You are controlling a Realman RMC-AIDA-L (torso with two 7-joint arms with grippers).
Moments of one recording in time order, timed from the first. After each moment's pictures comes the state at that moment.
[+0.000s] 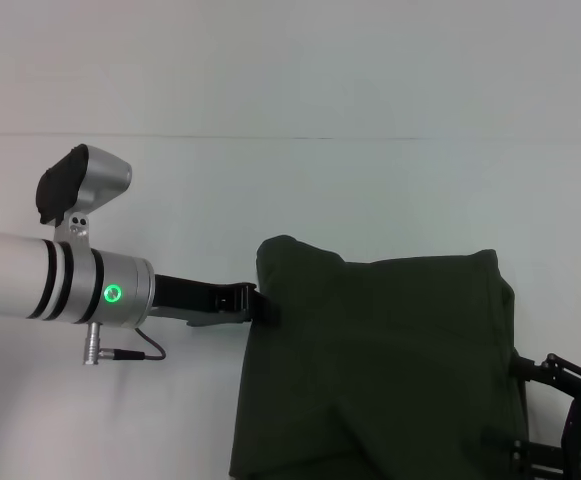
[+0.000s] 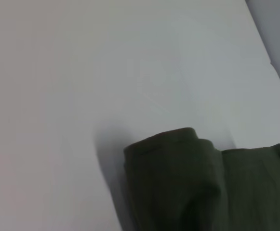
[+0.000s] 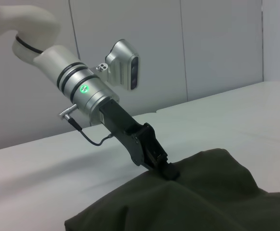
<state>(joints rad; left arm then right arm) -0.76 -2.11 0.79 0.49 2.26 1.21 -2.34 0.26 2.08 -0.52 -0.50 -2.00 -1.67 0.89</state>
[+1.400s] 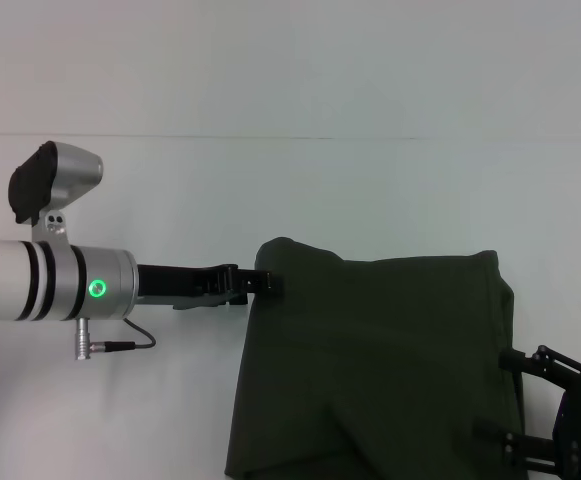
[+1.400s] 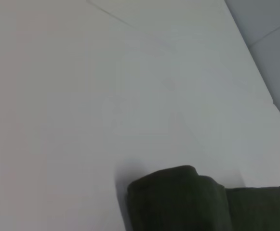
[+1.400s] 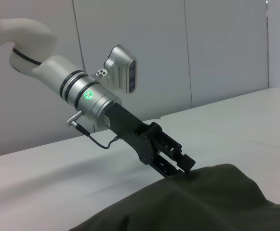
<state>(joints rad) -0.73 -2.12 0.68 0.51 2.27 1.18 -2.28 0.29 2.09 -0.51 -0.49 -2.01 -1.67 0.89</state>
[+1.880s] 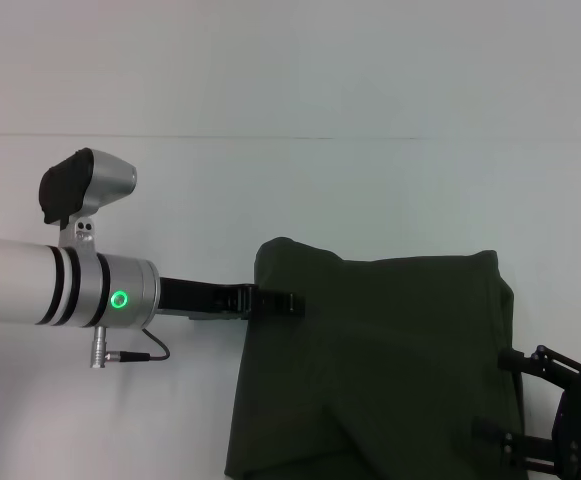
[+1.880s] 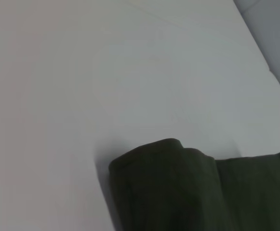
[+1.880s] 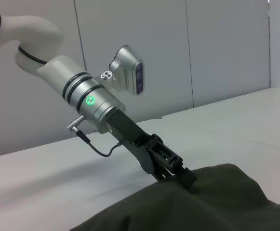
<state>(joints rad) -0.74 -2.14 0.77 0.51 2.26 1.16 -2.25 0.29 2.09 -0.52 -0.49 -2.01 -1.67 0.89</state>
